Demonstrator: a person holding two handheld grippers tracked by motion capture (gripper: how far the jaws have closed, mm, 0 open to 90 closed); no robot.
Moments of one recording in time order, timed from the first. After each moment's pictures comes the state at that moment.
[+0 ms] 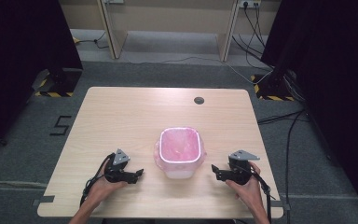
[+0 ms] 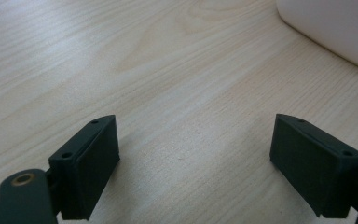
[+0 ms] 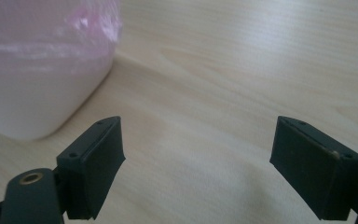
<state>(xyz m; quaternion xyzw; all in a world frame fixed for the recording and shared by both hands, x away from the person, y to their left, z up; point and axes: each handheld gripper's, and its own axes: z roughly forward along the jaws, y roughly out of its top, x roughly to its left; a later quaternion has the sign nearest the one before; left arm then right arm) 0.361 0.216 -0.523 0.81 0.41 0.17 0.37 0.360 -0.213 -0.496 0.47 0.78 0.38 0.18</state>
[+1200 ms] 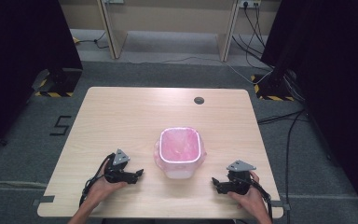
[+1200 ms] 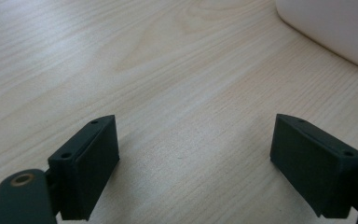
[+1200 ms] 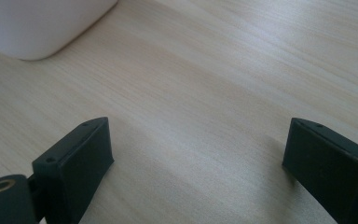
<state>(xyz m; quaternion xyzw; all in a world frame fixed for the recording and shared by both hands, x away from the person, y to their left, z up) 0.360 0.217 -0.523 0.81 0.41 0.17 0.37 0.339 -0.216 -0.518 0.43 0.82 0.34 0.18</state>
